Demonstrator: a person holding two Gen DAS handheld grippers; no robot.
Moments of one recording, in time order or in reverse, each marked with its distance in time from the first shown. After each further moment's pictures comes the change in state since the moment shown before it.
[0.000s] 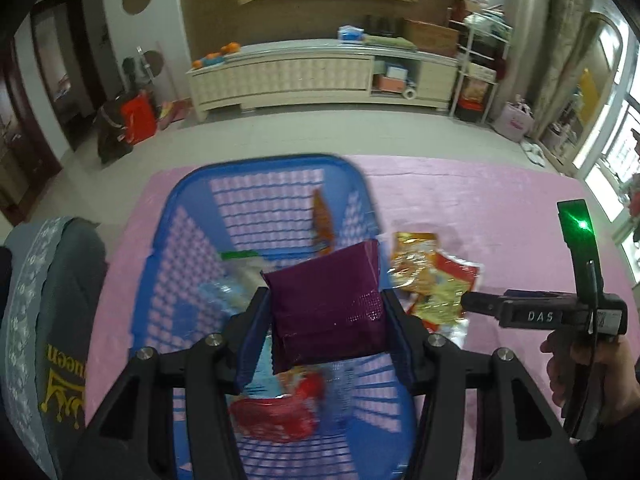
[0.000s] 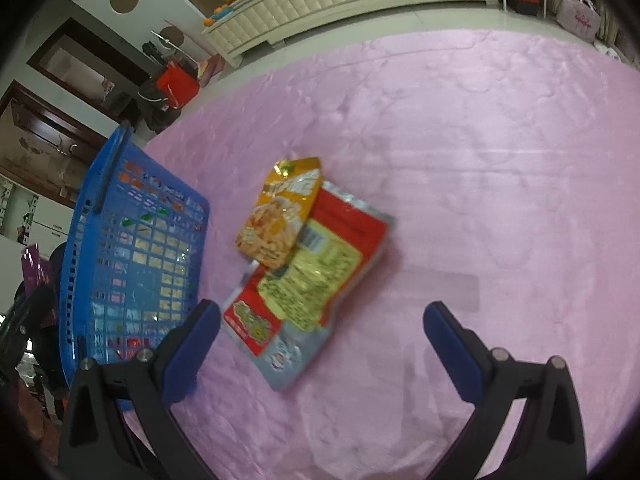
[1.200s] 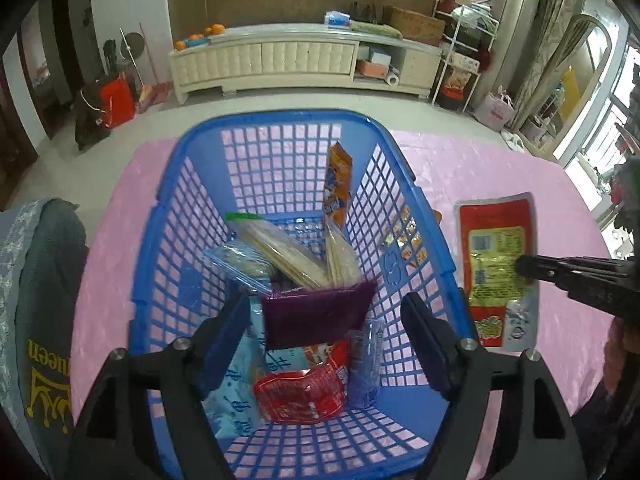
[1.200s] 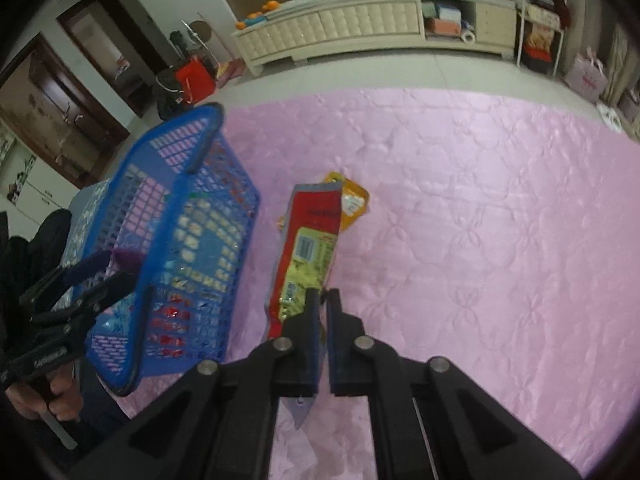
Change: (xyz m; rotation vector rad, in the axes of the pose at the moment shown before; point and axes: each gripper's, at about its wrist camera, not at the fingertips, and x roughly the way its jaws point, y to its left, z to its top) left arm 0.000 0.035 -0.029 0.008 0.040 -0.113; right arm -0.061 0.054 -0.043 -0.164 -0.115 -0.091
